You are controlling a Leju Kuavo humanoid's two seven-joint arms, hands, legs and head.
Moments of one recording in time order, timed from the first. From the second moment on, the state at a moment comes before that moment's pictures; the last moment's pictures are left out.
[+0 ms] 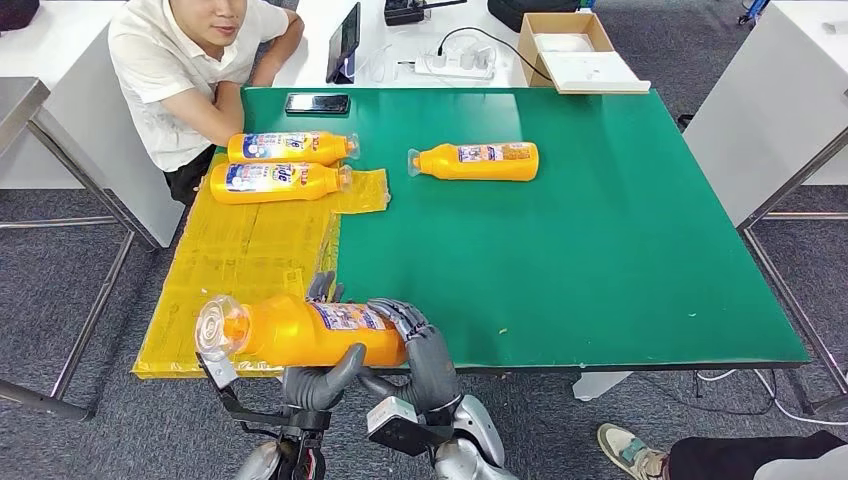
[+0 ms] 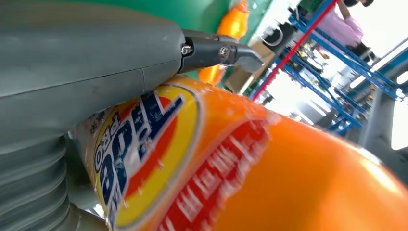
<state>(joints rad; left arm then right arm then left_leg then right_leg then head) 0.03 -0.22 -0.39 -1.41 0.63 -0.07 -0.42 -0.14 0.20 0.54 -1.03 0.44 -0.37 -0.58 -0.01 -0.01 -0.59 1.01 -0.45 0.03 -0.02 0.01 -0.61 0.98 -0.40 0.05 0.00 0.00</state>
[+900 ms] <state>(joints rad) 0.08 -0.22 -0.34 -1.51 0.50 0.11 -0.48 -0.13 0.20 0.64 -0.94 0.30 -0.33 -0.57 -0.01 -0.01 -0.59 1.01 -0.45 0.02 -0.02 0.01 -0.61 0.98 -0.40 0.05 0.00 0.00</state>
